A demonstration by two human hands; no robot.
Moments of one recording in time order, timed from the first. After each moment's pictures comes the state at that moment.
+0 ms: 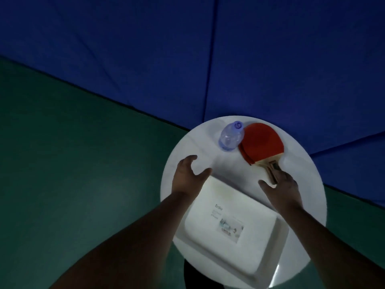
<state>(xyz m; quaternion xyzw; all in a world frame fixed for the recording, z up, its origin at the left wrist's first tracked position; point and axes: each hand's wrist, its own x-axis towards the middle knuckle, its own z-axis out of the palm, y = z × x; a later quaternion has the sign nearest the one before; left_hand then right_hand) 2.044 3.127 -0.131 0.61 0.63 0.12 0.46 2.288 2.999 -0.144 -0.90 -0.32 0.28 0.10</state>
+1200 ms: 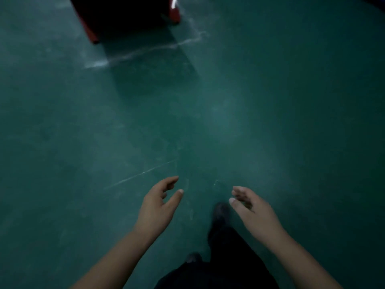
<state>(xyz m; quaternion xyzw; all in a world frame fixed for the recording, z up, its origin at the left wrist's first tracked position) 1.799 2.094 0.058 -0.28 0.78 0.56 0.00 1.716 2.339 0.048 0.02 -0.86 0.44 -0.26</state>
